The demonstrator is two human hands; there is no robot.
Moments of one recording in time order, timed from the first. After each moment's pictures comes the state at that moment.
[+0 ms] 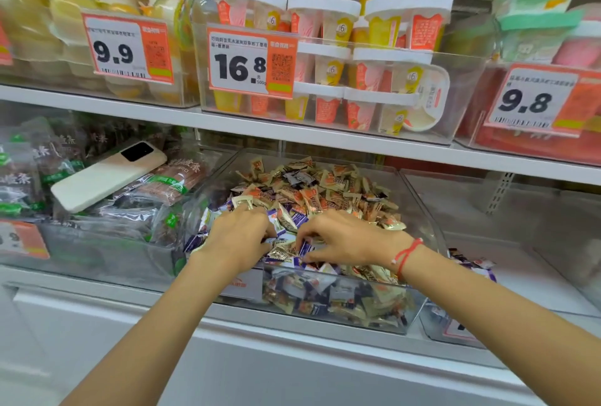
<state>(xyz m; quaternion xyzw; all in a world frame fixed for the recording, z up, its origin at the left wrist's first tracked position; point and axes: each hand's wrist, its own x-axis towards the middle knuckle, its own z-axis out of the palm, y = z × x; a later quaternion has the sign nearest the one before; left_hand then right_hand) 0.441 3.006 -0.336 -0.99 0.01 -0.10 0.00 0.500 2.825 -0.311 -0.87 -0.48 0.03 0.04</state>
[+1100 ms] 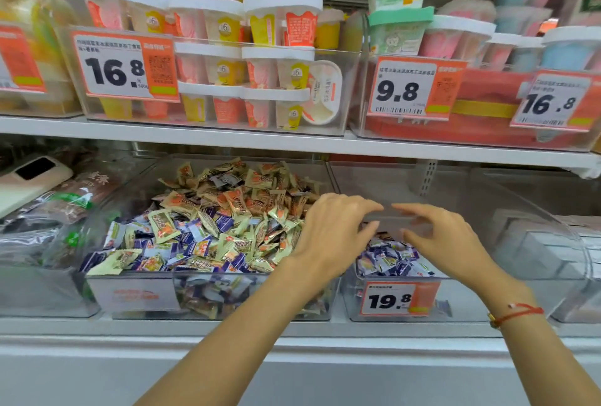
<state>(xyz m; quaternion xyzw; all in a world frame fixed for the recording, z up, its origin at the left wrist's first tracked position) 0.458 2.788 -0.303 -0.91 0.25 -0.28 -0.20 0.478 2.591 -0.317 -0.95 -0.12 -0.18 0.21</state>
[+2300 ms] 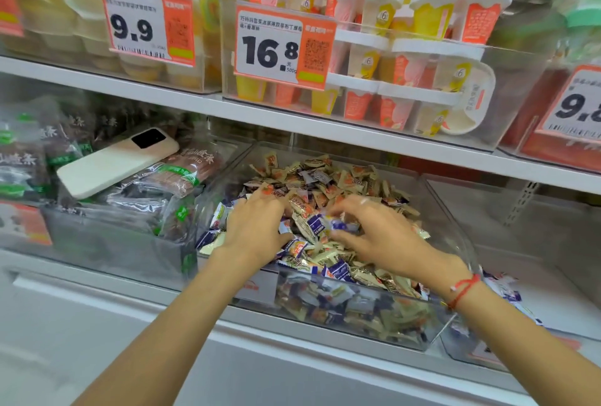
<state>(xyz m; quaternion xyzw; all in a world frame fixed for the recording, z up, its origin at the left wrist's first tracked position) 0.459 3.006 -0.344 -0.98 -0.03 -0.18 -0.08 0.498 2.808 -0.311 -0.91 -0.39 -0.11 0.10</state>
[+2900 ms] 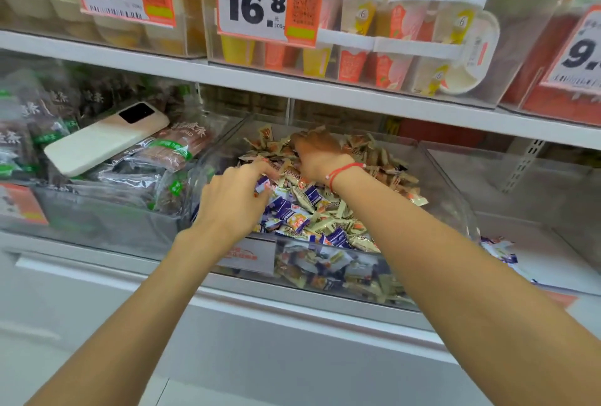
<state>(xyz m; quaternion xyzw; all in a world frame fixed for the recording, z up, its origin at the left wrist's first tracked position) 0.436 3.021 -0.344 -0.95 -0.07 -0.24 -0.19 0.572 2.912 -0.309 -0.94 -0.29 -0.14 -0.07</state>
